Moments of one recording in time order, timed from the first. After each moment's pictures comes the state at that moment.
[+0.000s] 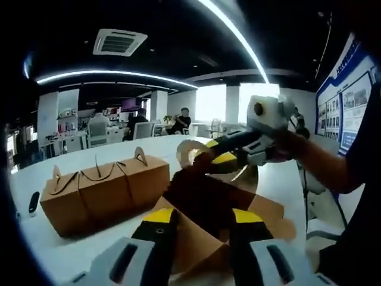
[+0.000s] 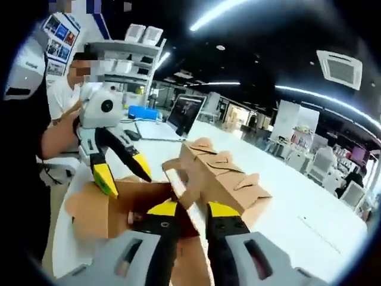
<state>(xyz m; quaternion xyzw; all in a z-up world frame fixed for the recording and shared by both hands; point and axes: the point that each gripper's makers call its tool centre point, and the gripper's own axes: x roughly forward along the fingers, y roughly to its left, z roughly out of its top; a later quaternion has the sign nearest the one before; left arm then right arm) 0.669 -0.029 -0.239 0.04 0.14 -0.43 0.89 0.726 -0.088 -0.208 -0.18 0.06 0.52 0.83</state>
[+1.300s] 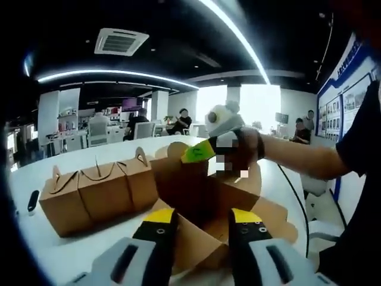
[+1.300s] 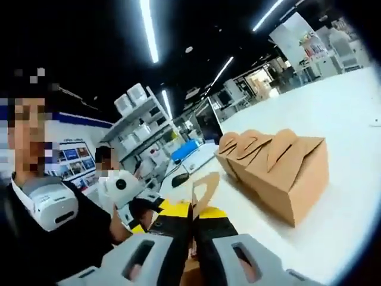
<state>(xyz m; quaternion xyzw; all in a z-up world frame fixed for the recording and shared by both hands) 0.671 -0.029 -0.239 0.04 0.14 -0.43 0.89 0.744 -0.056 -0.209 0.20 0.26 0.63 0.70</state>
